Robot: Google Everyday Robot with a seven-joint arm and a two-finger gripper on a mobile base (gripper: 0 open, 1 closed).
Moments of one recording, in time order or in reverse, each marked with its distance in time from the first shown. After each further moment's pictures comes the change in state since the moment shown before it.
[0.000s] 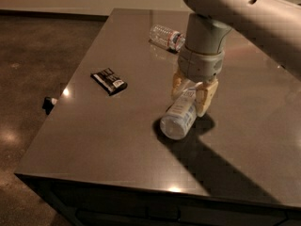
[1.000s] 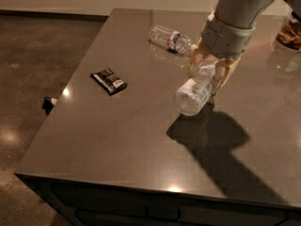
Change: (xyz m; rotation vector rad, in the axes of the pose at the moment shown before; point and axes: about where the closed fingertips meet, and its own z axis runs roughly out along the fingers) arm 0.030 0.008 -0.062 0.174 0.024 -0.067
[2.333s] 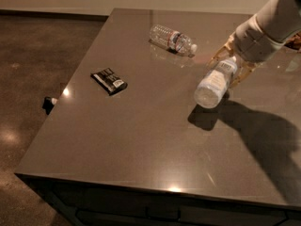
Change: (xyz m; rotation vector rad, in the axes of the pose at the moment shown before) arm 0.063 0.013 0.001 0.298 0.004 -0.057
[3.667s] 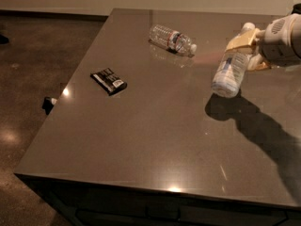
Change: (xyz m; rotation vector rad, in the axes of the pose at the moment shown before) arm 0.037 -0.001 -0.046 0.301 0.373 -0.363
